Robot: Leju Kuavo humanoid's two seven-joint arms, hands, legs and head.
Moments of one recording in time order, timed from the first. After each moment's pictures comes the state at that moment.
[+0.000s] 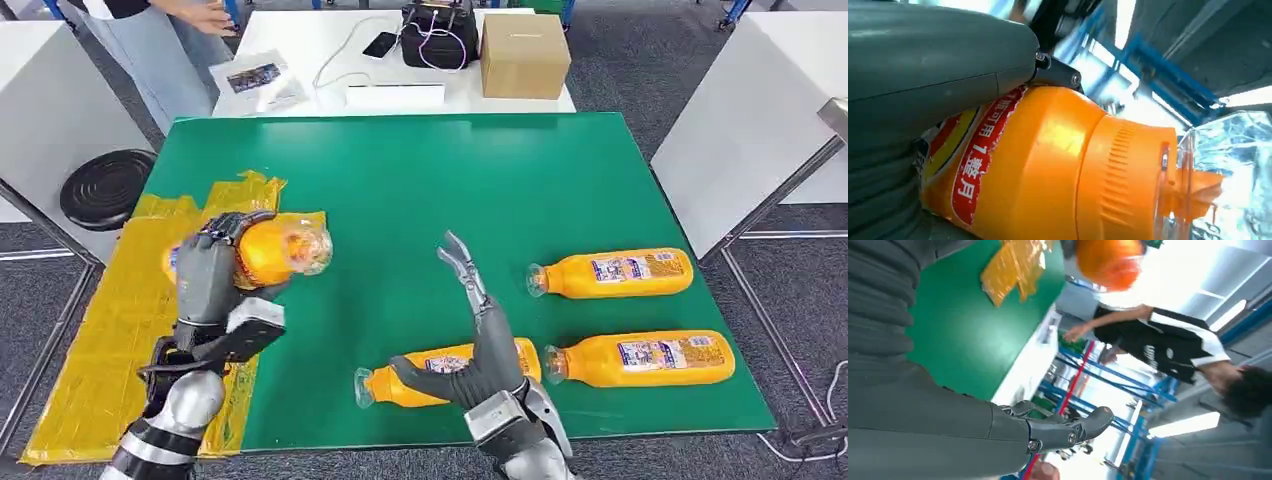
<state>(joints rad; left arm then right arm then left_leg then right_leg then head) -0.19 0.07 -0.26 -1.57 -0.91 0.41 -0.21 -0.04 0.05 0.57 -1.68 0.27 -0.16 -0.48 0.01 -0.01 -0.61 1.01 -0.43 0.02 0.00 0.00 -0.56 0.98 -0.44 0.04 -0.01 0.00</state>
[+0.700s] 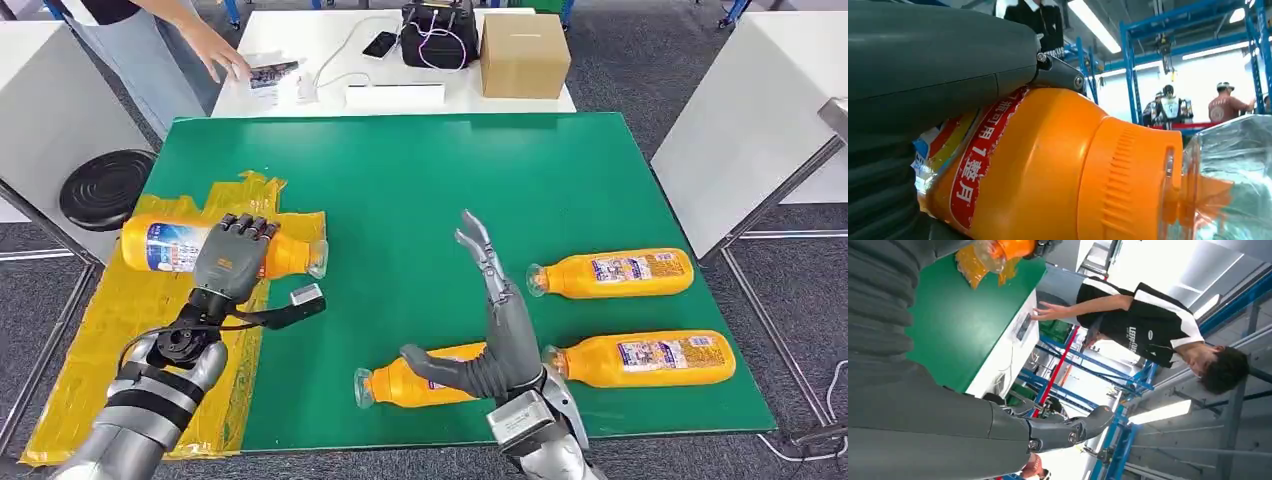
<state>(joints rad) -0.42 0.14 -0.30 -1.08 -1.44 0.43 0.01 -0.07 0.03 0.56 -1.75 0.26 -0.15 -0.47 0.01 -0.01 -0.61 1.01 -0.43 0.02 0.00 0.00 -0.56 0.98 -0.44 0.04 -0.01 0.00</state>
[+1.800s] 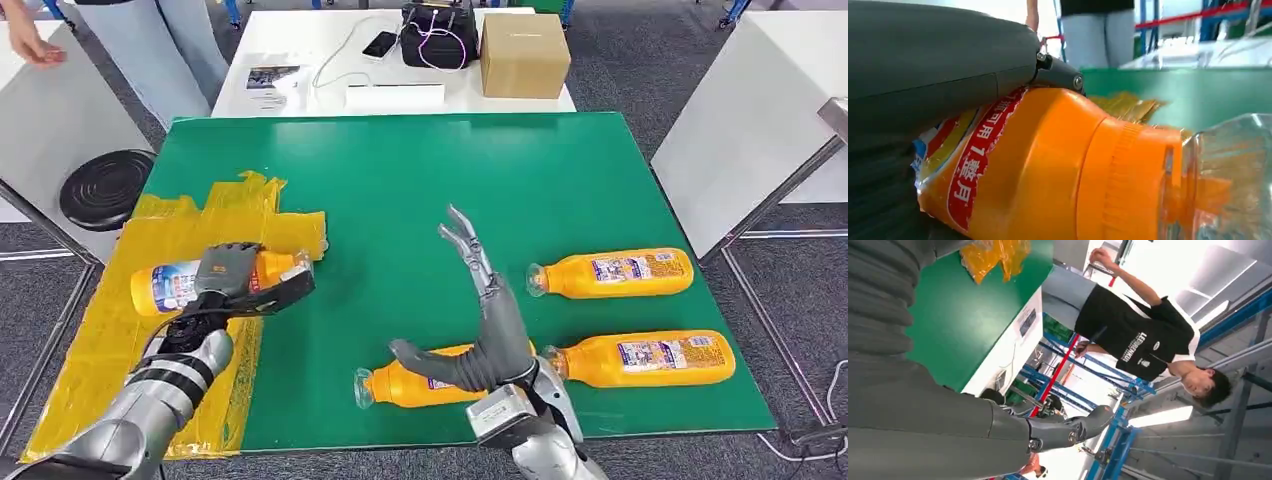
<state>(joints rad) -0.57 0.07 -0.22 -0.66 -1.23 0.34 0.05 -0.10 0.04 0.58 -1.73 0.31 -0.16 -0.43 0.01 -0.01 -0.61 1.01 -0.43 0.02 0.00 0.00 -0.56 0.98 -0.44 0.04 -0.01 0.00</state>
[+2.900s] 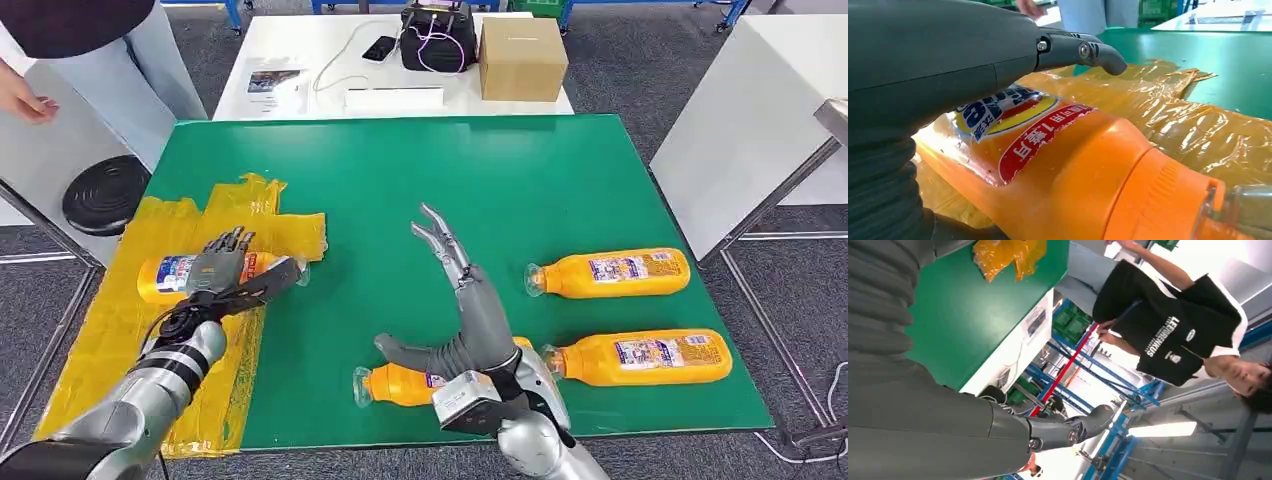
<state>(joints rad) -0.65 0.06 -0.11 -0.47 -1.12 0.29 0.03 -0.16 0.04 0.61 -1.66 0.40 -0.16 -0.38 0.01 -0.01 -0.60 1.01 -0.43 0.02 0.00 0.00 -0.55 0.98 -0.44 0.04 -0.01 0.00</state>
